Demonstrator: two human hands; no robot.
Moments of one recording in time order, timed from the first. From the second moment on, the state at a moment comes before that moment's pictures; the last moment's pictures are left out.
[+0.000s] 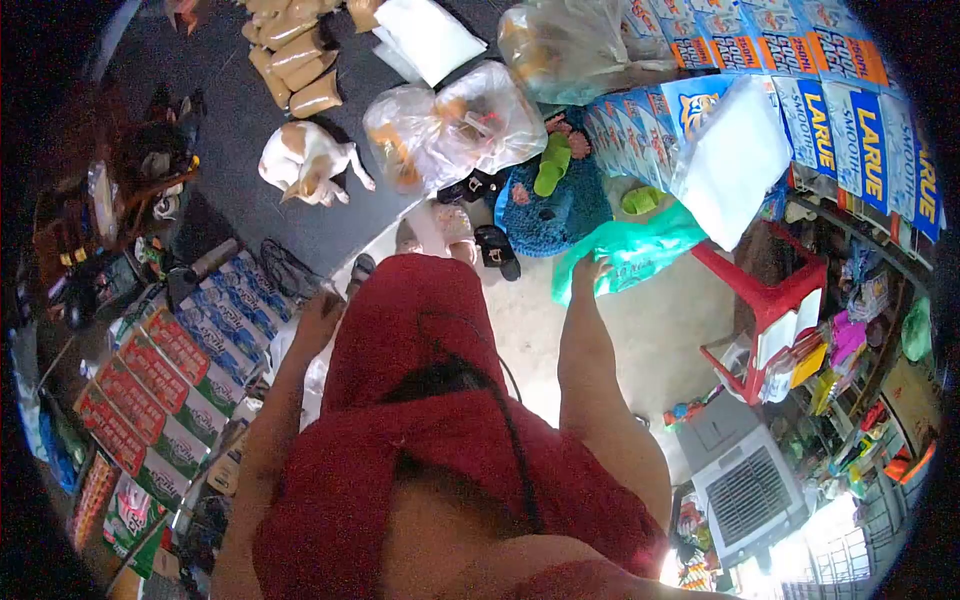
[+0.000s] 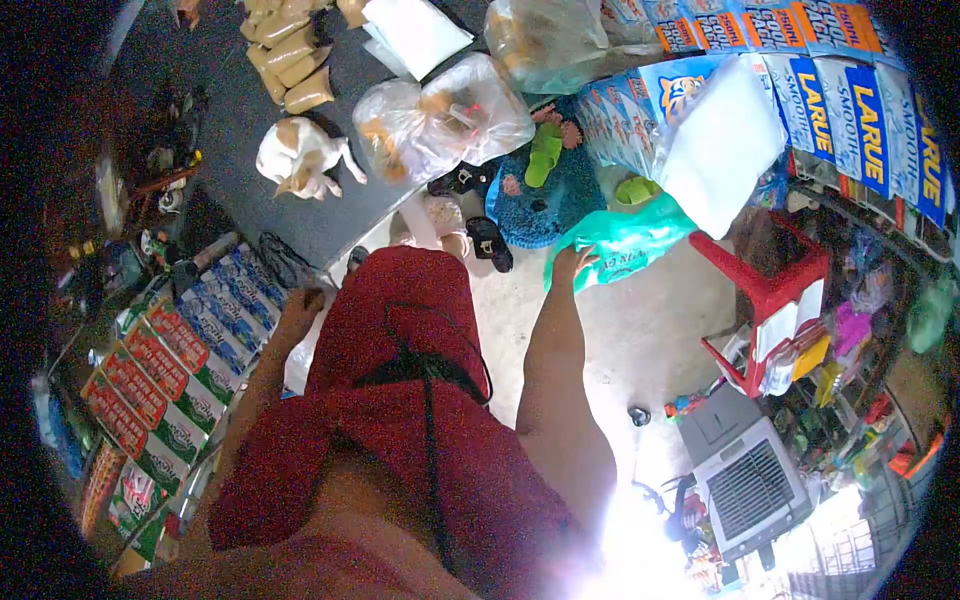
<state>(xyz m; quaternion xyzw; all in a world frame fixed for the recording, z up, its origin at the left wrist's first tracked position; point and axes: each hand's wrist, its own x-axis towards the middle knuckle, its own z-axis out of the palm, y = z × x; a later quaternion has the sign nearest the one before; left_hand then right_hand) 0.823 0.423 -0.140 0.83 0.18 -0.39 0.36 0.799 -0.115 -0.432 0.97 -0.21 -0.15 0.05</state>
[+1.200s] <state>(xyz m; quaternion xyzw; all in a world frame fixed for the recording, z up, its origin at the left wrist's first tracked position) 0.849 0.379 -0.103 0.85 0.20 -0.28 0.41 1.003 -0.185 -0.192 0.31 -0.59 0.32 -0.67</state>
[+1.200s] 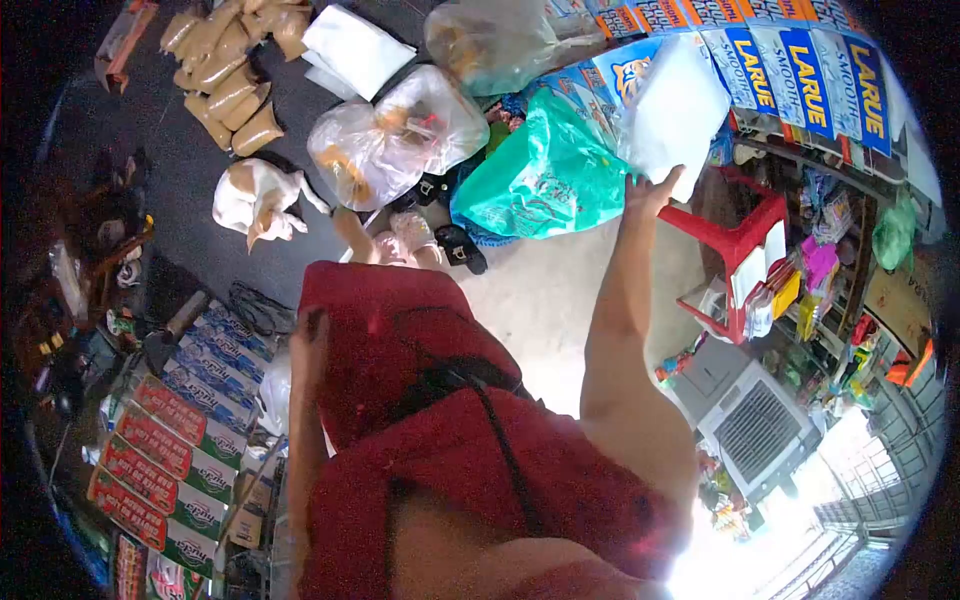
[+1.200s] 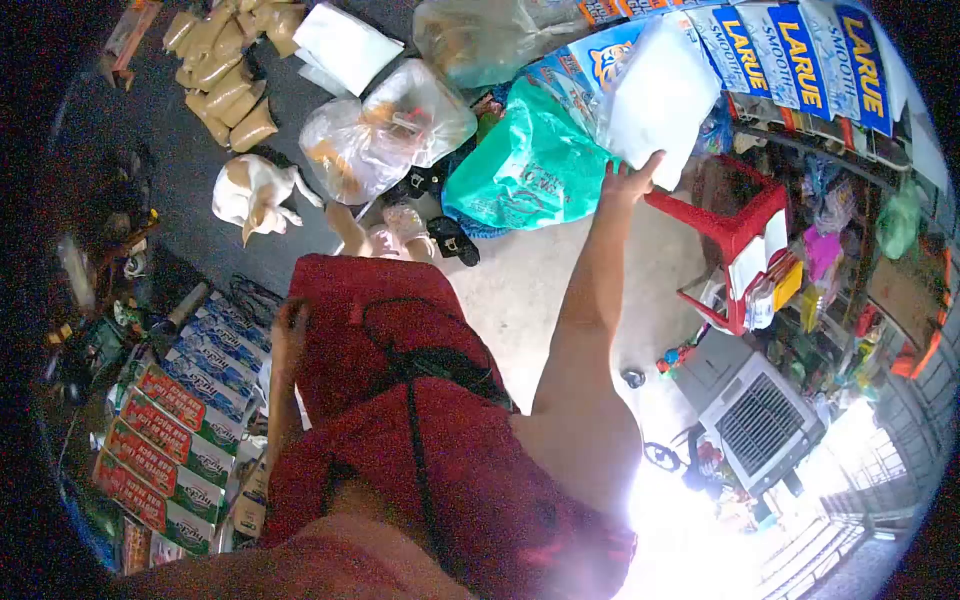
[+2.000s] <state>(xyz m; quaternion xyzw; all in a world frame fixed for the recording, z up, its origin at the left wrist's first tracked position) 1.046 0.360 -0.297 0.42 0.32 -0.12 0.84 1.034 0.138 -0.266 0.50 -0.27 -0.33 -0.75</state>
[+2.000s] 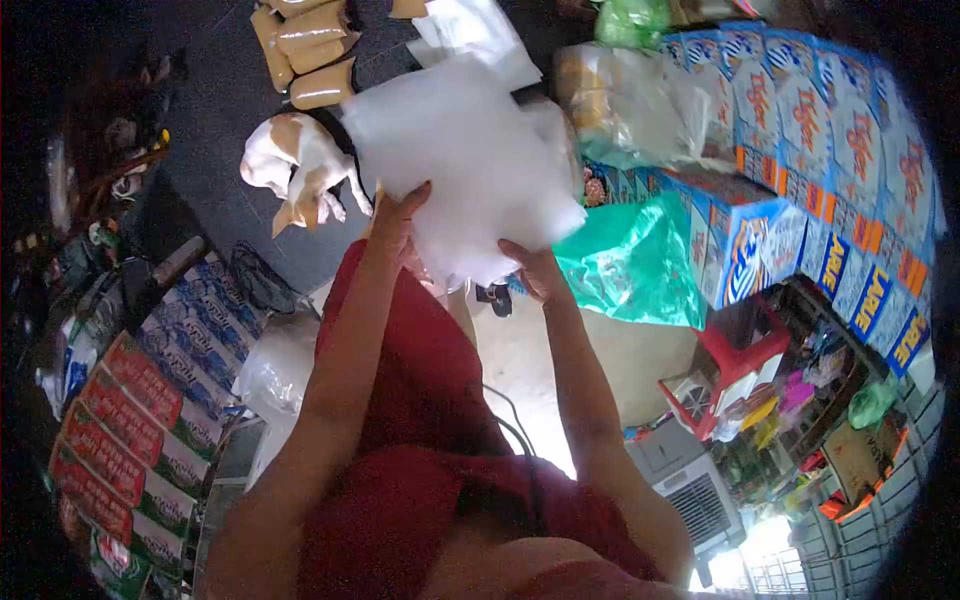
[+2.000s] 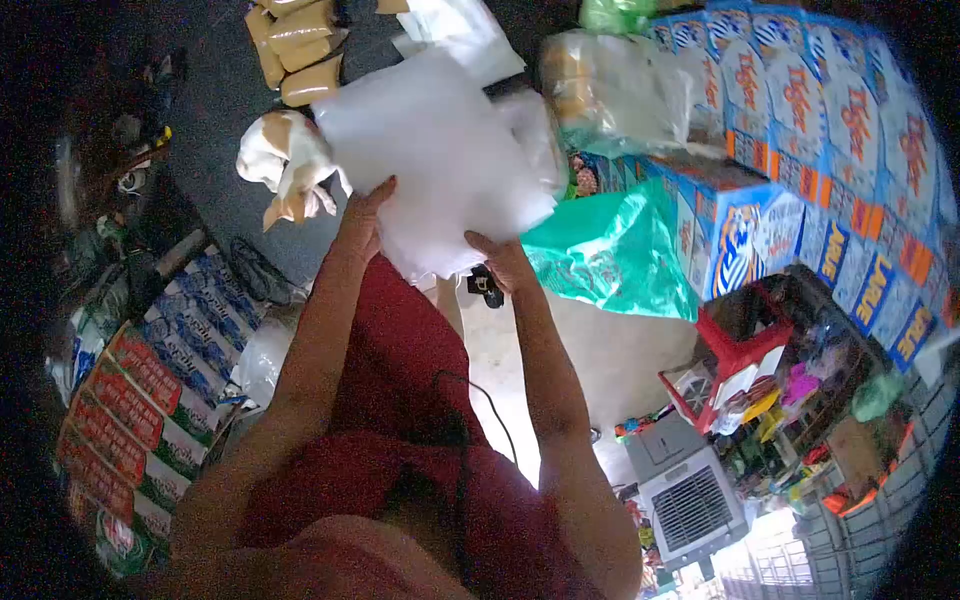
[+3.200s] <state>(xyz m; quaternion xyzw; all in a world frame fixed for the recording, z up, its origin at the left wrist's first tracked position) 1.118 0.426 -0.369 0.30 0.51 0.05 0.81 1.273 0.144 -0.401 0.38 -0.36 -0.02 -0.85</state>
